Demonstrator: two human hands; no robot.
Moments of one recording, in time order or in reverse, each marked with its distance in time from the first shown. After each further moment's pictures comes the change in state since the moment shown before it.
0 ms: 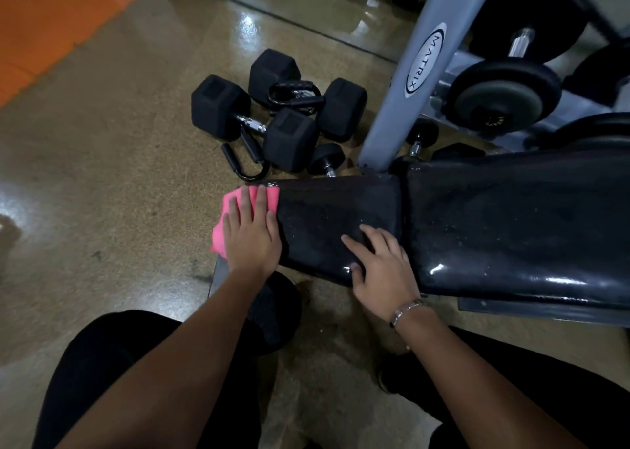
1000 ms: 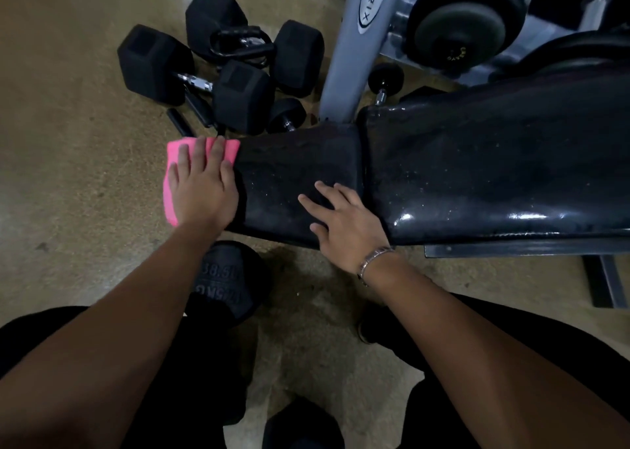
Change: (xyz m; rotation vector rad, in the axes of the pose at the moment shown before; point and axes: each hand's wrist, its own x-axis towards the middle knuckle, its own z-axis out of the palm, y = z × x) left_hand 0.026 0.014 -0.001 0.054 -0.016 0.065; right_hand 0.003 0.011 -0.008 -0.033 -0.140 -0.040
